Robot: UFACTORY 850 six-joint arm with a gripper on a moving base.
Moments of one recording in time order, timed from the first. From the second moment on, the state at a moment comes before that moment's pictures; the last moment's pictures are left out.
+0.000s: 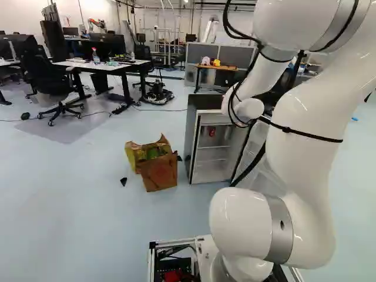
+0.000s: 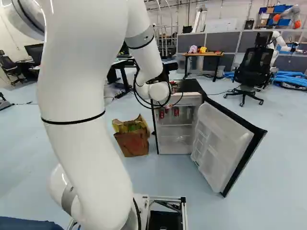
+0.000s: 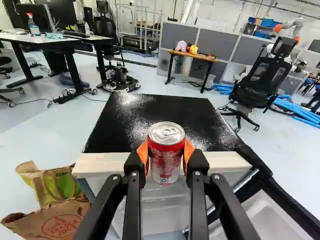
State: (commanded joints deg) arm -19.6 -16.7 -47.4 -16.6 43.6 0.0
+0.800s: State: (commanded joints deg) arm -16.0 -26.4 -59.2 -12.6 40.8 0.0
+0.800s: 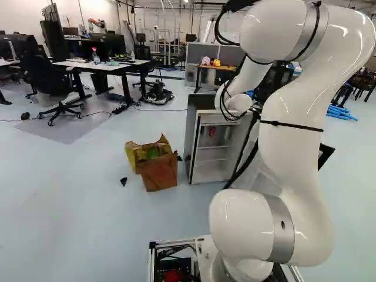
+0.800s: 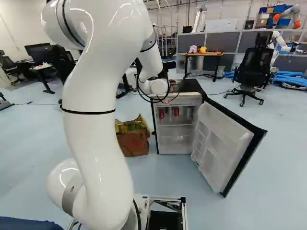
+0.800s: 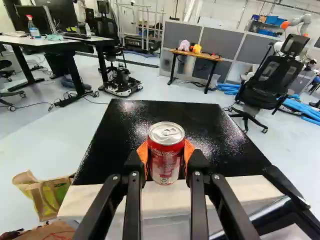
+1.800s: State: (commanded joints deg) arm -13.6 -34.0 -69.2 -7.3 37.8 0.0
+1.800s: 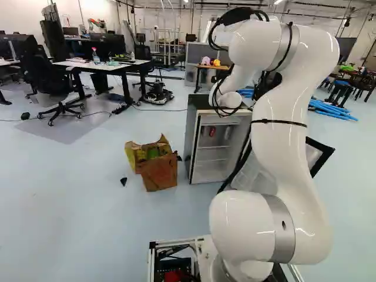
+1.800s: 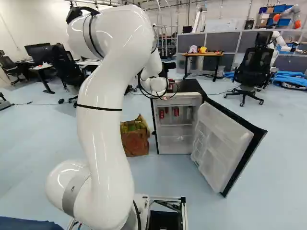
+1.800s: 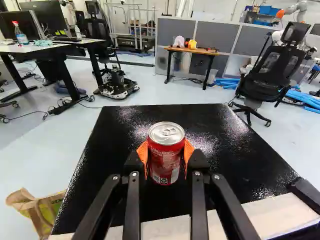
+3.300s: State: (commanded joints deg) arm -17.6 -20.8 -54.0 -7.3 36.9 0.0
